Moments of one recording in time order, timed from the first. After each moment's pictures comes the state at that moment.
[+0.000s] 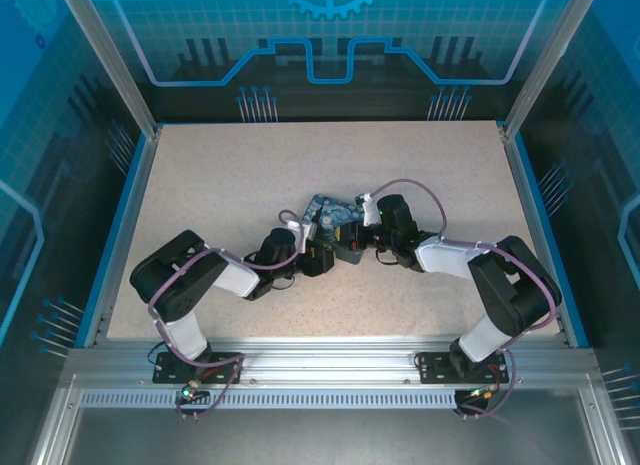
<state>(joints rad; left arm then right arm) -0.63 1.76 0.50 0.73 0.25 -0.59 0.52 1.59 0.70 0.30 -0.45 0.54</state>
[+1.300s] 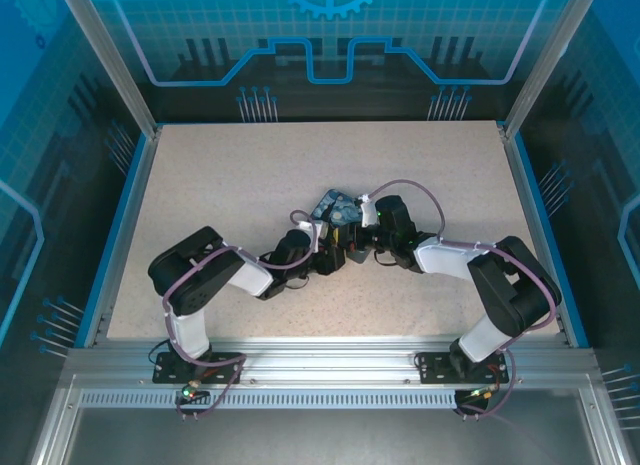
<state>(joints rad) -0.72 1.85 0.58 0.77 0.19 -0.72 0.54 1.59 0.70 0.30 -0.44 0.55</state>
